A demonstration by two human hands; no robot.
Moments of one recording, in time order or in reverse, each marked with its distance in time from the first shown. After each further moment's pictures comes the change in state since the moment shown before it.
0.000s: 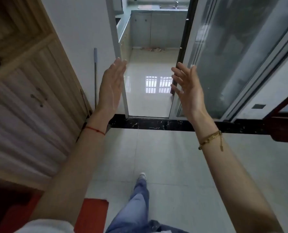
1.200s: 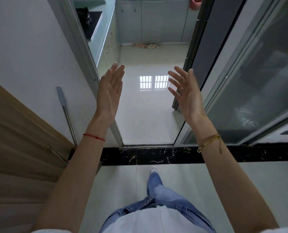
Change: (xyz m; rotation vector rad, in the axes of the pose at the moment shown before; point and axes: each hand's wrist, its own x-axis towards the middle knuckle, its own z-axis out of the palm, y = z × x) left_hand 0.558 -0.138 -0.055 -0.063 0.072 -0.110; right_hand 0.554 0.135 0.012 0.070 0.054 0.094
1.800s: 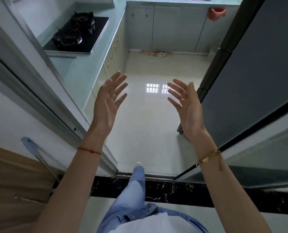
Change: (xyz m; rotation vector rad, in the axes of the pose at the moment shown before) left_hand 0.282 -0.039 0.015 0.066 0.048 0.011; right_hand 0.306 0.028 -0.012 0.059 -0.059 0.065
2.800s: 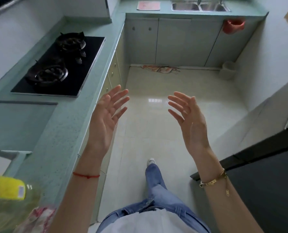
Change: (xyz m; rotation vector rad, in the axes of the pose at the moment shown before) left_hand 0.461 -0.045 -0.044 0.020 0.011 -0.015; right_hand 0.462 0.057 0.047 0.021 -0.003 -0.033
